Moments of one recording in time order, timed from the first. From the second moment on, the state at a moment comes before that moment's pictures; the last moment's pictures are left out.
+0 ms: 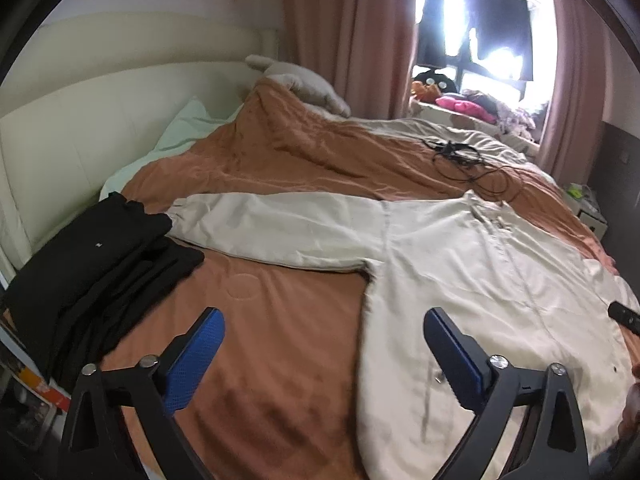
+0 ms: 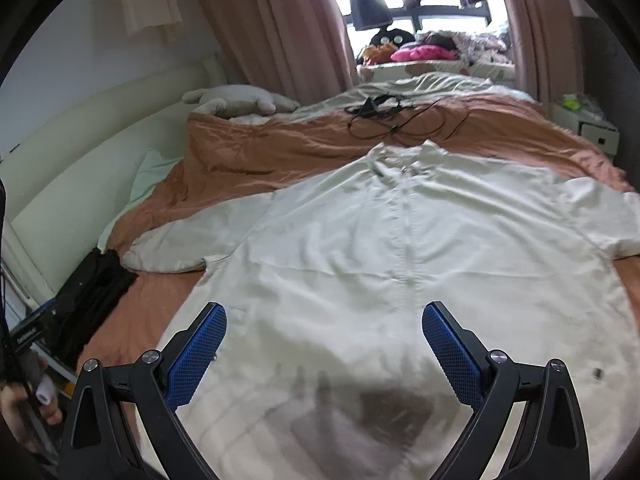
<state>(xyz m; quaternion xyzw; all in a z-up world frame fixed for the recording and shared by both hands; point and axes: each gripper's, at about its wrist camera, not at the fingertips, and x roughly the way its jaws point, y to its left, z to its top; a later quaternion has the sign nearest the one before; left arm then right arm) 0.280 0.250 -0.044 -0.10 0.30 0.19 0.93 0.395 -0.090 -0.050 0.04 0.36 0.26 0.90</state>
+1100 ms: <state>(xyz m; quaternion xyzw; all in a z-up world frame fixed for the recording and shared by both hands) 0.455 0.428 -0.165 -0.27 0.41 0.29 0.82 0.543 0.065 -0.128 0.11 0.45 0.37 0.81</state>
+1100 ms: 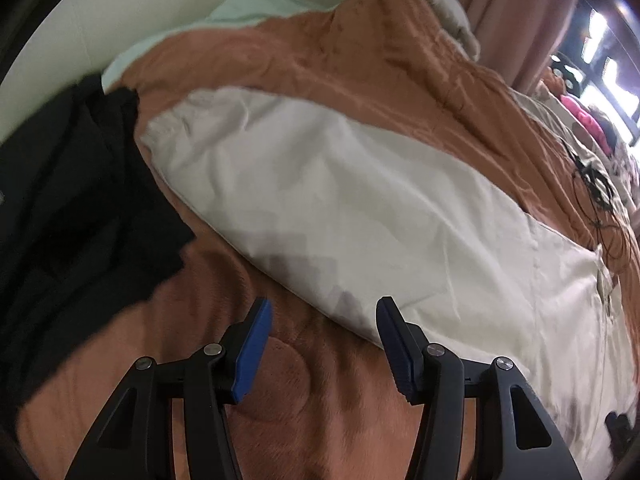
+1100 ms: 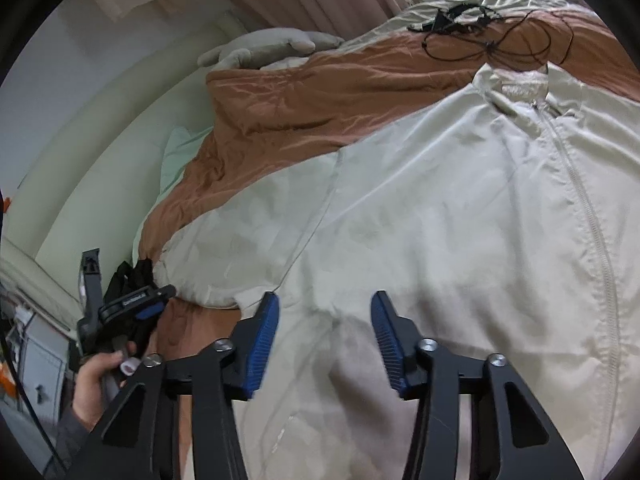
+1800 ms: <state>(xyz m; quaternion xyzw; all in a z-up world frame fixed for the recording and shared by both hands) 0.476 0.422 -0.109 -0.23 0.33 0.25 0.88 0.567 0.135 -0.197 0.20 0.55 0.39 0.71</state>
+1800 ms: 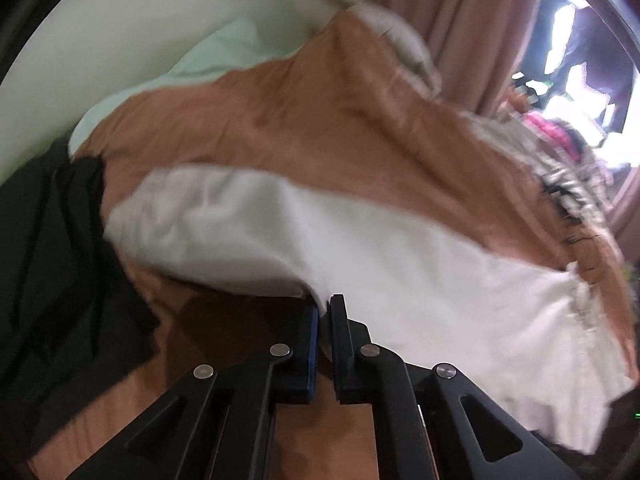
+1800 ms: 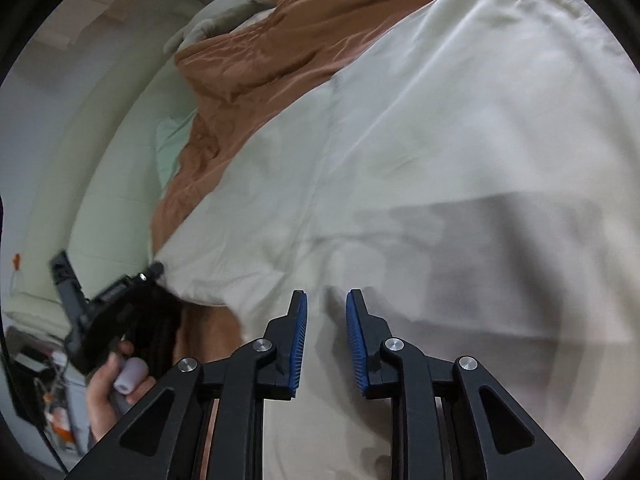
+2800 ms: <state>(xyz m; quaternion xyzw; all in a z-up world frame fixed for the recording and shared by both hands) 0.485 0.274 -0.029 -0.21 0.30 -0.02 0.93 0.540 -0.008 -0.142 0.15 0.52 0.31 0.78</state>
